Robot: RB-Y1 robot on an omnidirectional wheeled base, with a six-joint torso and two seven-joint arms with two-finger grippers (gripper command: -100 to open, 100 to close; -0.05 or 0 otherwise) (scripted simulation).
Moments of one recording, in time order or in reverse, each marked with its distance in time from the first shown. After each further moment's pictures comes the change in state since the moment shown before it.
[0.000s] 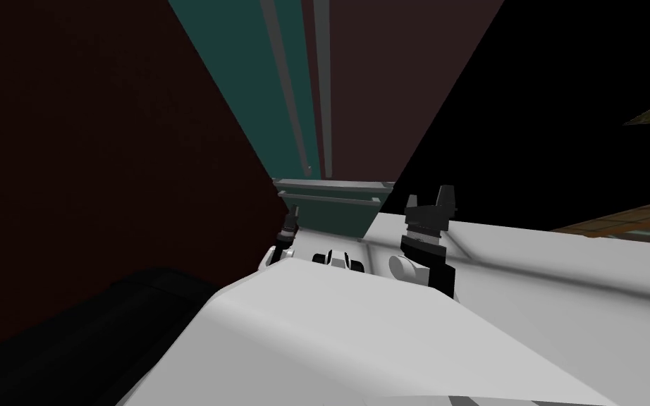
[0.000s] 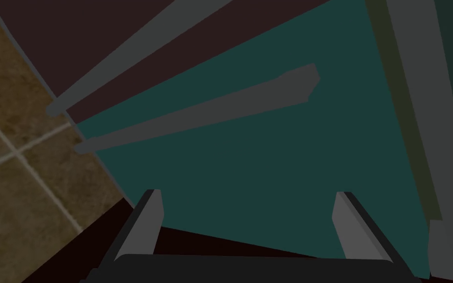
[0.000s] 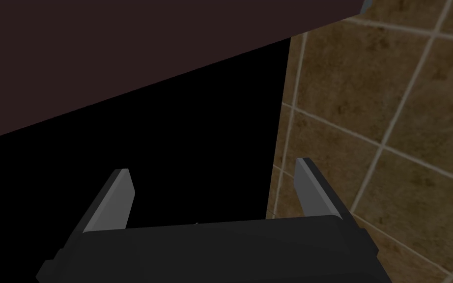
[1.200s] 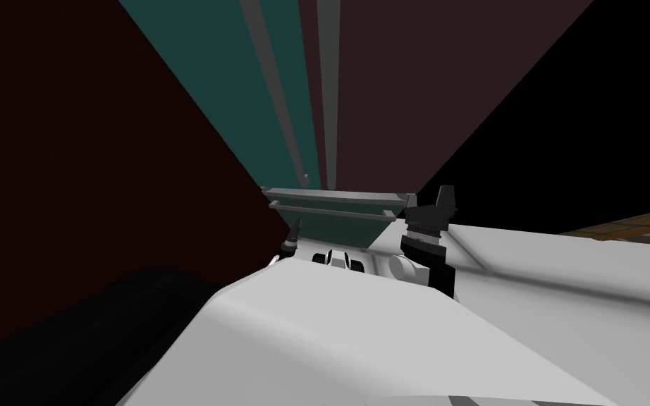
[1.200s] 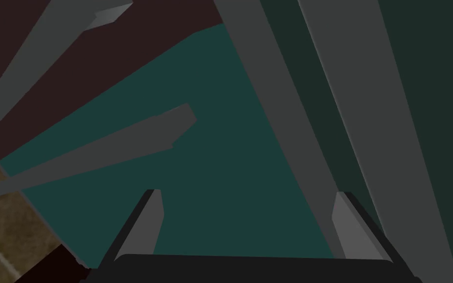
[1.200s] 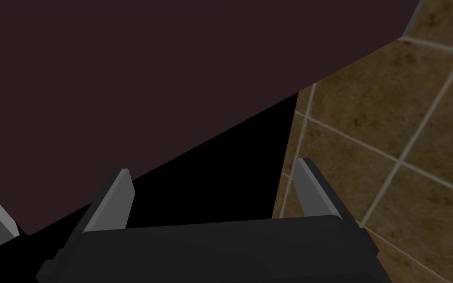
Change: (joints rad) left arm -0.010 -0.011 -0.020 0.303 -0.020 -0.202 -0.058; right arm 0.000 0.000 0.000 0.000 0.000 0.000 0.000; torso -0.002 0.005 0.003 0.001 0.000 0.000
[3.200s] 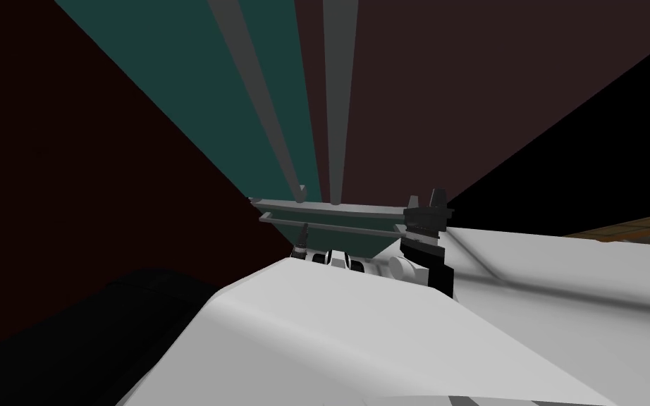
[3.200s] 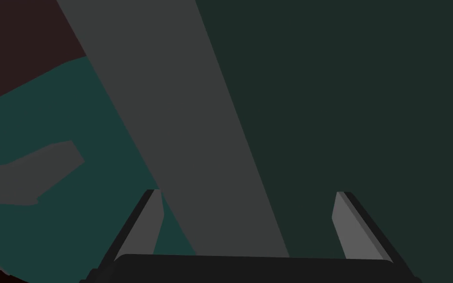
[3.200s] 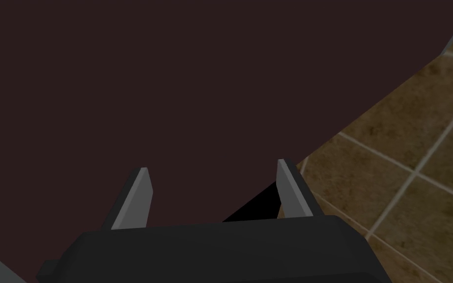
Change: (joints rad) left arm -0.036 -0.171 -0.014 0.229 -0.017 -0.108 -0.039; right arm 0.011 -0.001 0.003 0.007 0.000 0.003 0.000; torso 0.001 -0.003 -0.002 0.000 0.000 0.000
